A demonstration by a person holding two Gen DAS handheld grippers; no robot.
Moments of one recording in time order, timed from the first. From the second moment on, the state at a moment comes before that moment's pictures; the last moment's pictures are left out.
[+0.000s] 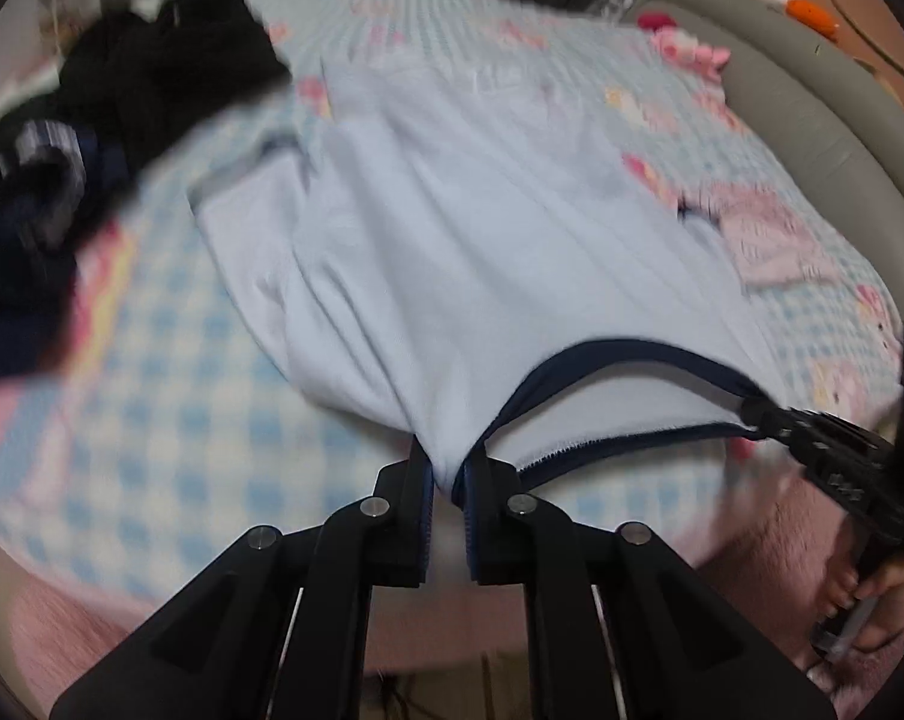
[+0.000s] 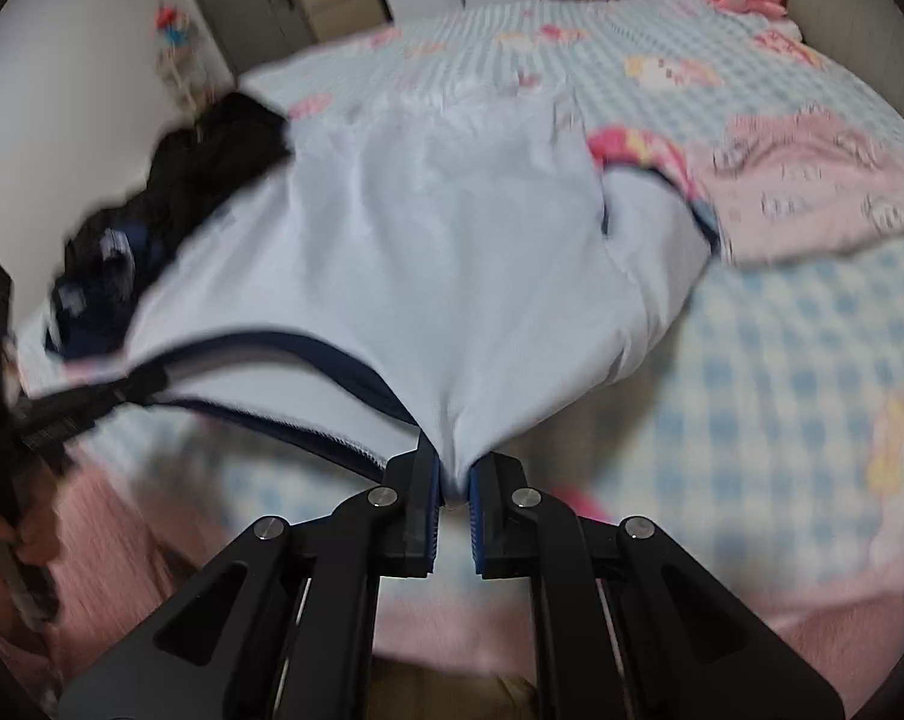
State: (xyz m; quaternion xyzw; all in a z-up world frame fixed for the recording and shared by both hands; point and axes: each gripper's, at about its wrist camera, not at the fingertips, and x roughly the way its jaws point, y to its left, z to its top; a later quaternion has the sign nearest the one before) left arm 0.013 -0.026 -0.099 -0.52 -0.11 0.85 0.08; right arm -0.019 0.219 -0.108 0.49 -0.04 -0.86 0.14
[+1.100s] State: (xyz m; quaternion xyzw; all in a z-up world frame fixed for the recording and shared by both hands) left arm 0.019 -0.081 -0.119 -0.51 -0.22 0.83 0.06; right arm 0.001 0.251 -0.115 0.52 -0.07 -0.84 0.15
